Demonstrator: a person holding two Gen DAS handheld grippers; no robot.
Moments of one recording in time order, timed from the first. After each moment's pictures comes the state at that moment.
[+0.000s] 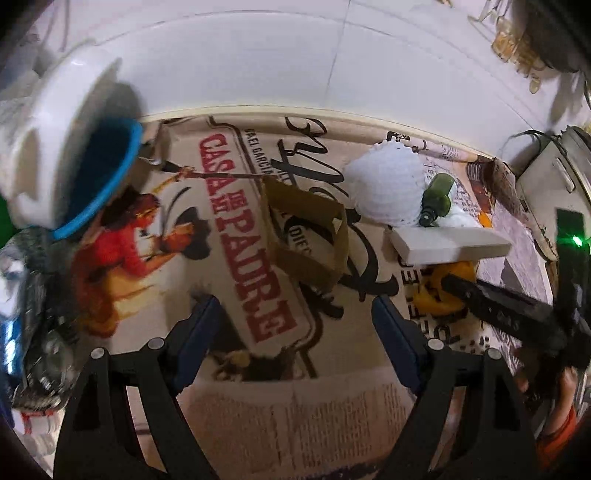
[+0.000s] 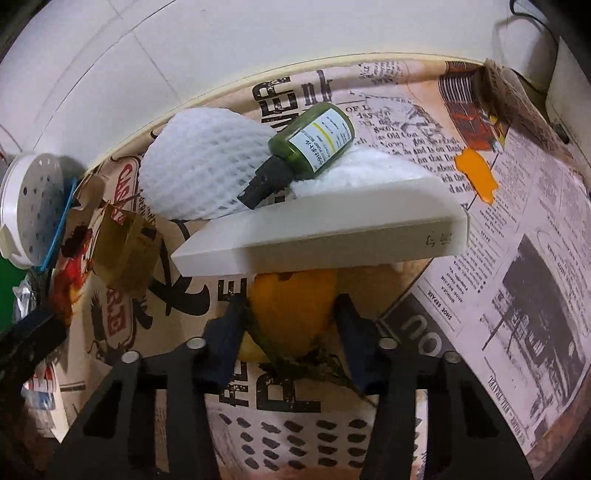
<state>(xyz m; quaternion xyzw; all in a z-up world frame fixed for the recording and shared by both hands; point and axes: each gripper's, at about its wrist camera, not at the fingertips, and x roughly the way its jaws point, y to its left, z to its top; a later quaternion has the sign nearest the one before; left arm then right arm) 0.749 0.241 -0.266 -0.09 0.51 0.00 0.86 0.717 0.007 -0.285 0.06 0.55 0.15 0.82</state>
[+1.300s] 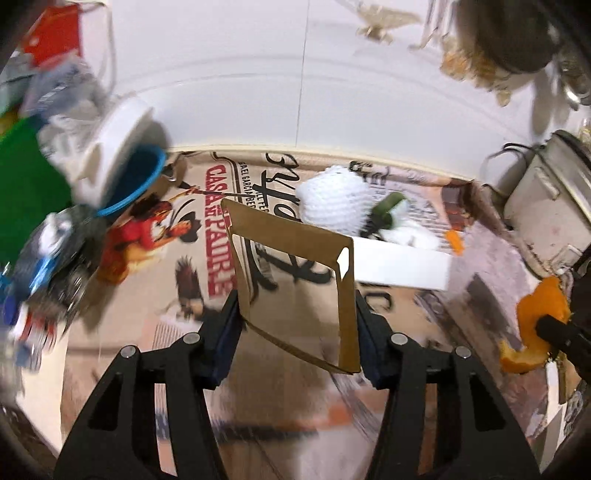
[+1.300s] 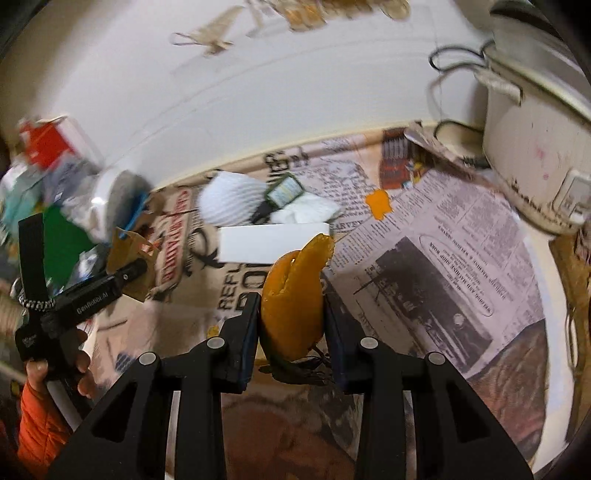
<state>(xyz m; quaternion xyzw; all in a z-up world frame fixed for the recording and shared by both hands) 0.654 0.134 -0.212 -0.08 0.42 0.09 0.90 0.615 -0.123 -0.185 0.06 0.45 0.24 0.86</state>
